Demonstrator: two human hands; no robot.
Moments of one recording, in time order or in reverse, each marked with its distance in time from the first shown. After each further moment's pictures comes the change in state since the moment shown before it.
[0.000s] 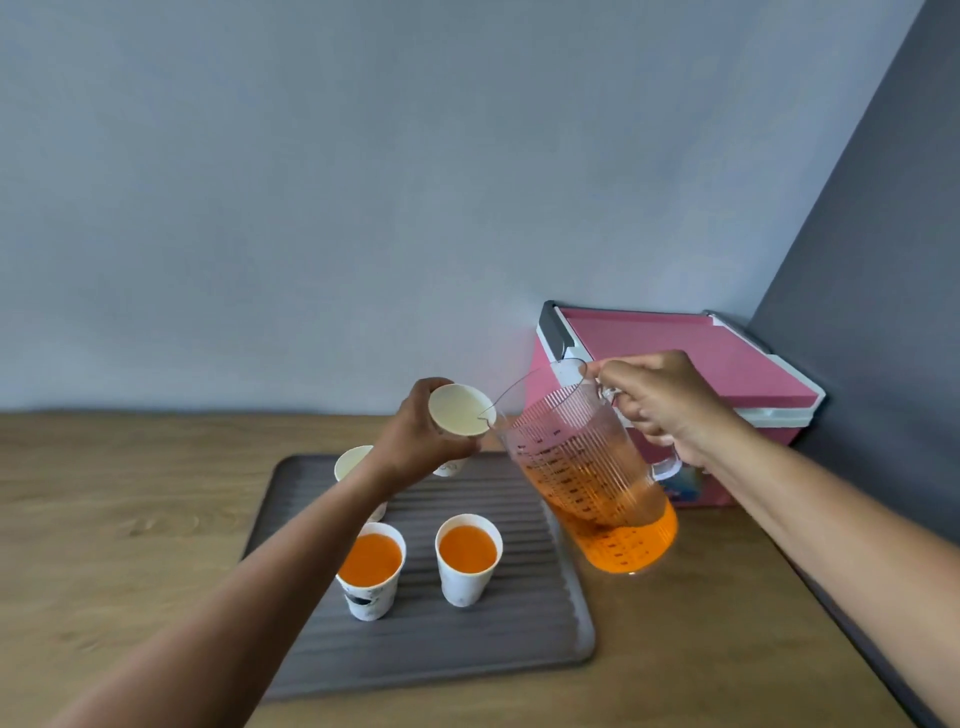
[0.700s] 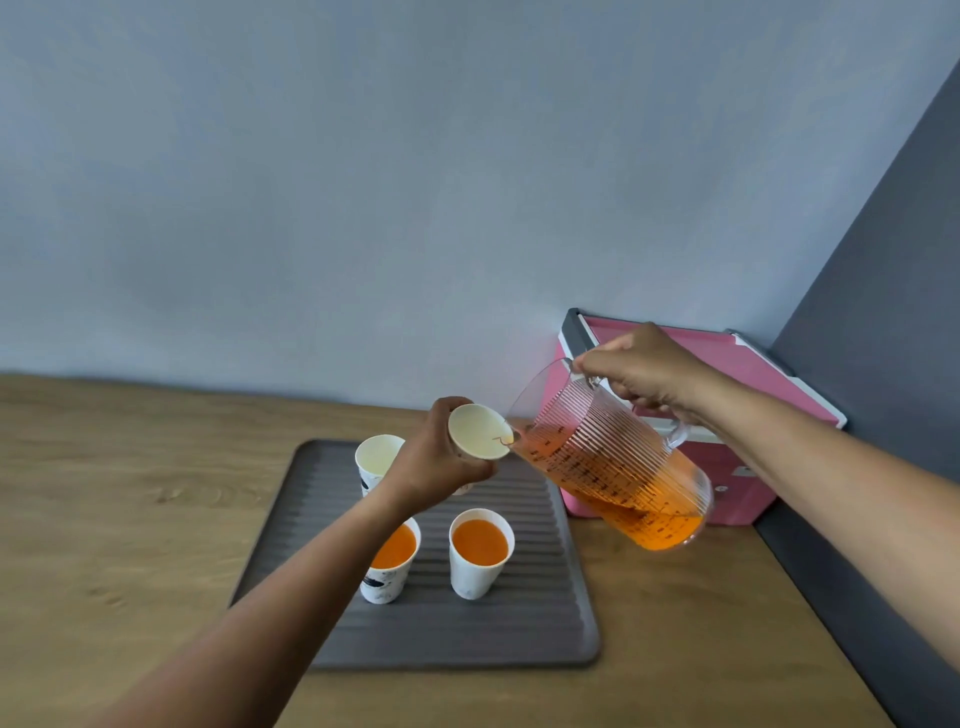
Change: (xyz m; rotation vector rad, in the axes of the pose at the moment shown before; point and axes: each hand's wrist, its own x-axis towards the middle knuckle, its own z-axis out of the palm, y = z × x) left_hand -0.031 -0.006 0.005 0.034 0.042 0.006; right_hand 0.025 -0.034 0.018 -0.342 -0.156 -0.020
